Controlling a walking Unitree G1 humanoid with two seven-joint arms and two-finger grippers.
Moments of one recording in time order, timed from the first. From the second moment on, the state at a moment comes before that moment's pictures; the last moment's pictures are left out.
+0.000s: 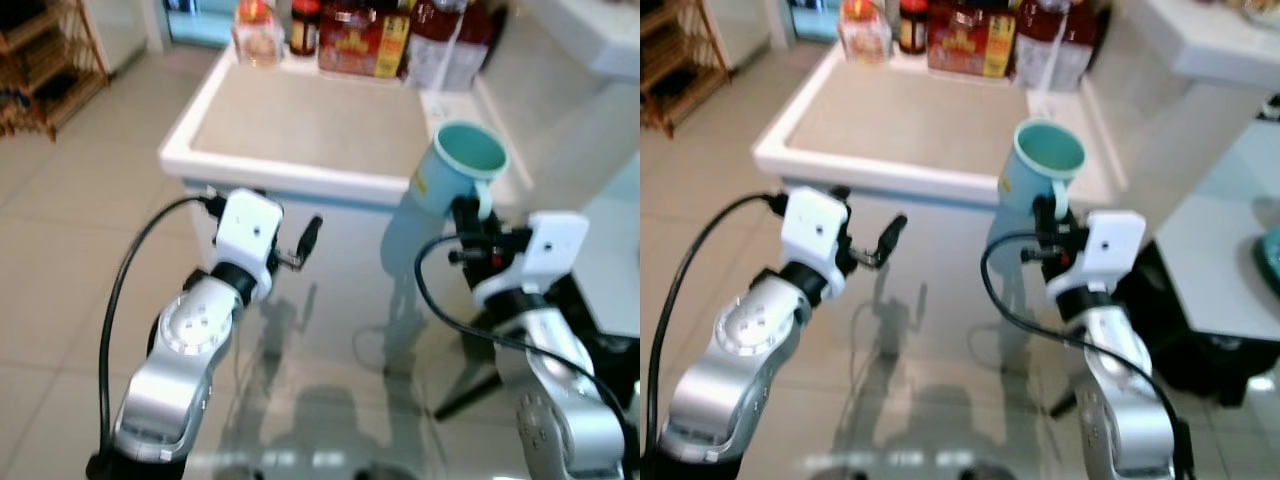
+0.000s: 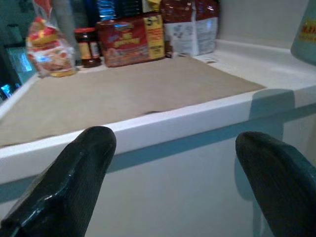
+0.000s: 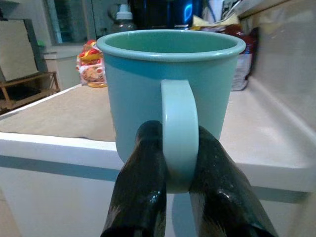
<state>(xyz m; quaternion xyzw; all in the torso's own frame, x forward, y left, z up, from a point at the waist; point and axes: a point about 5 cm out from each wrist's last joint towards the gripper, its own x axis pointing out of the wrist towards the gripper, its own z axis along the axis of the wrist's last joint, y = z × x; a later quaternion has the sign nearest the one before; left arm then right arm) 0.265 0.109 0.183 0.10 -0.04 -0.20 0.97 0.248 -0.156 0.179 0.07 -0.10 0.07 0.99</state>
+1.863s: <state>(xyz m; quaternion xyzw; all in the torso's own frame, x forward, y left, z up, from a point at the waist) 0.267 0.103 0.185 0.10 -0.05 -0.21 0.97 0.252 -0.166 0.178 0.05 -0.09 0.07 0.99</state>
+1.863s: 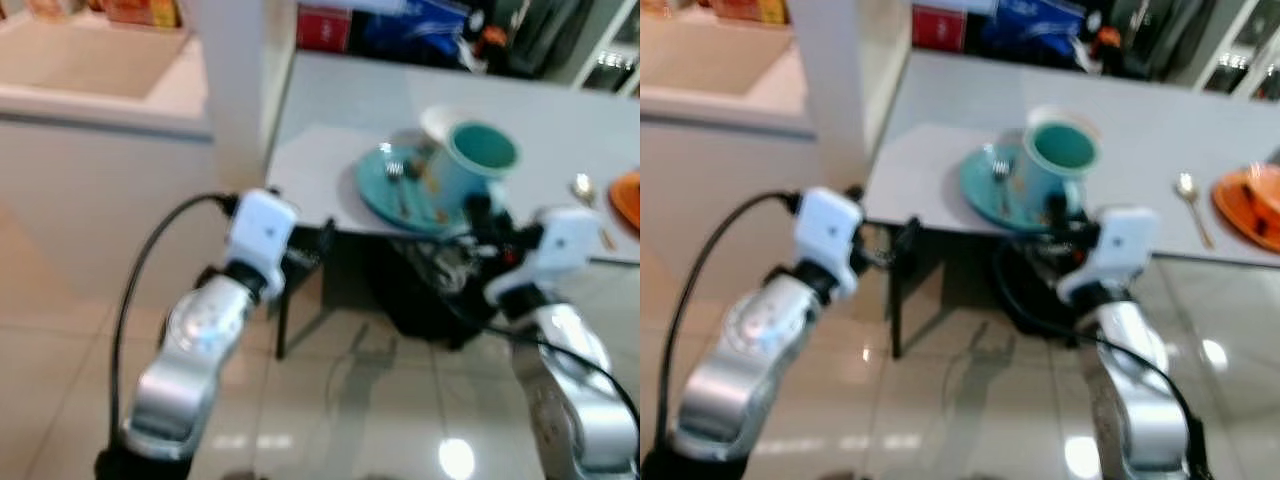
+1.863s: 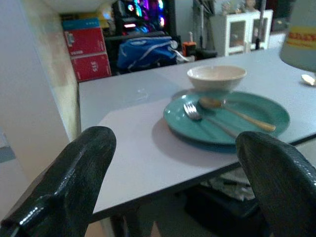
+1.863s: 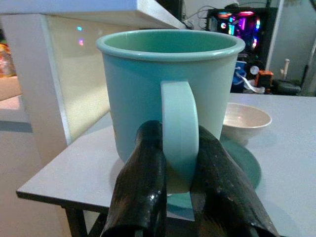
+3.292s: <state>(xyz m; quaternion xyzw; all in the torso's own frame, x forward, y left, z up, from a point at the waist) 0.277 0.117 0.197 0.04 -0.05 -0.19 0.98 0.252 -0.164 0.165 0.07 -0.06 0.06 0.99</state>
